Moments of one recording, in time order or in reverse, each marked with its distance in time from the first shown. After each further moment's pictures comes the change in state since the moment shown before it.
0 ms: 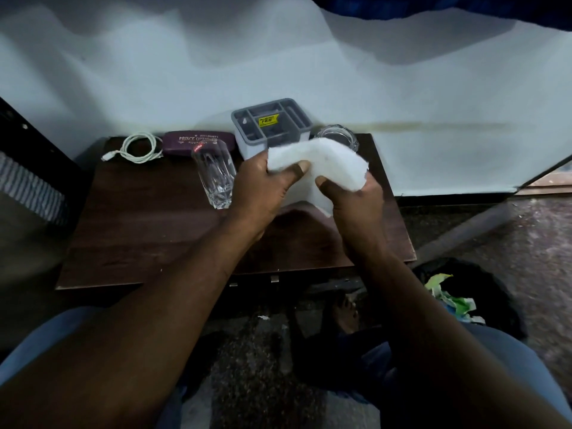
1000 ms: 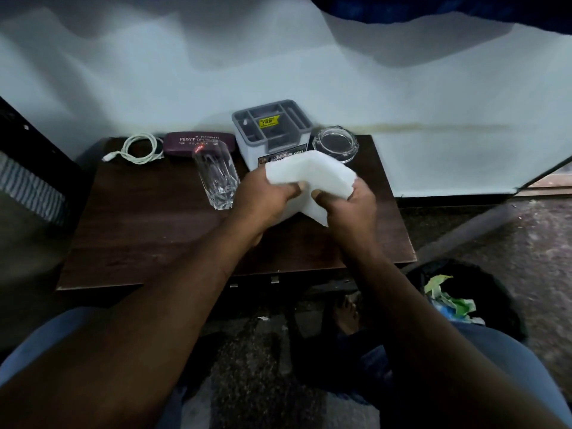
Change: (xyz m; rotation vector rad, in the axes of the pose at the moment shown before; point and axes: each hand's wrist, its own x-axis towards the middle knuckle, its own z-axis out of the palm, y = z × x) left_hand -0.002 -0.004 -0.002 0.097 -0.027 -0.156; right_hand -0.007 0.007 0.005 -0.133 0.017 0.028
